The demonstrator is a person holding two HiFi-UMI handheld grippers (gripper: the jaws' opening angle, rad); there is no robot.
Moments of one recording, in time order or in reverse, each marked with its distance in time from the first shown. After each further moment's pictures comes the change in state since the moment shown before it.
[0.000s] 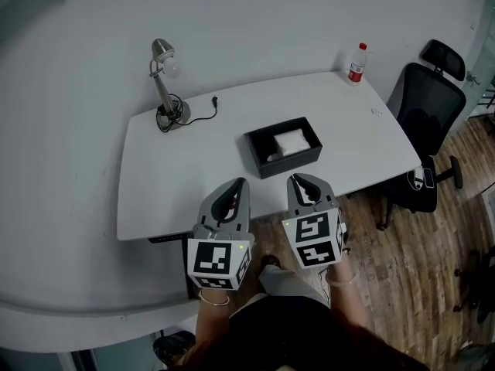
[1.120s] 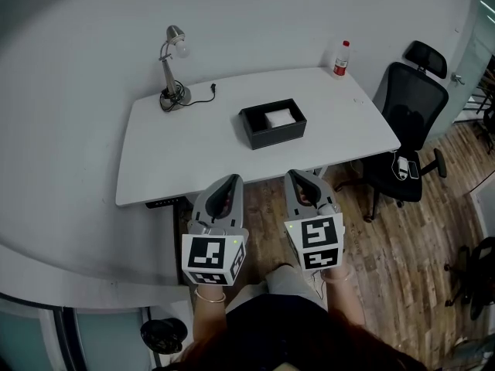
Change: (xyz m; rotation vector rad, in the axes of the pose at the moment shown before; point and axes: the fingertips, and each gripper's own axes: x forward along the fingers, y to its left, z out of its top) left arm -0.114 -0.056 0.010 -0.027 -0.051 0.020; right arm -0.132 0.044 0.000 0.085 -0.199 -0.016
